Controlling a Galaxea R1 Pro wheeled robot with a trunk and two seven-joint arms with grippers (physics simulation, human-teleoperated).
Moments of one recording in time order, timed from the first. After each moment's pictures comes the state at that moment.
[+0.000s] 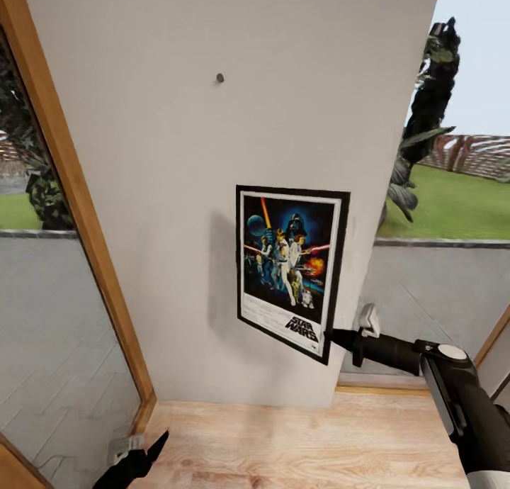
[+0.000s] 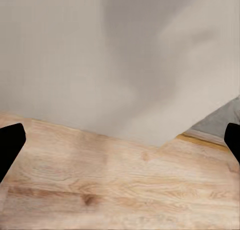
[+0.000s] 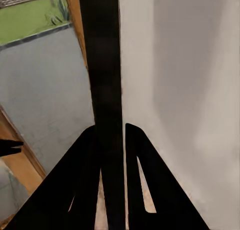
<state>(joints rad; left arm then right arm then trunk) -0.36 0.14 0.41 -0.23 0.17 -0.37 -0.76 -0.44 -0.20 -0.18 -1.35 0.01 0.39 1.19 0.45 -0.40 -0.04</state>
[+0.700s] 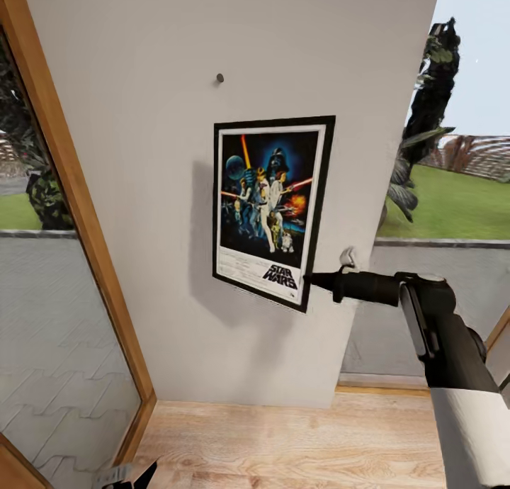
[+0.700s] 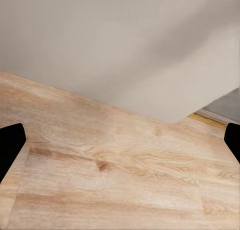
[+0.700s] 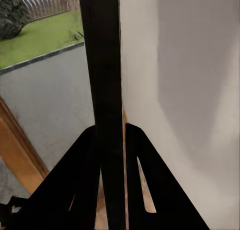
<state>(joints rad) -0.36 0.20 0.41 -0.04 0.17 -0.44 -0.76 -0.74 -0.15 -0.08 -1.43 0.01 0.76 1.19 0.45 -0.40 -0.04</state>
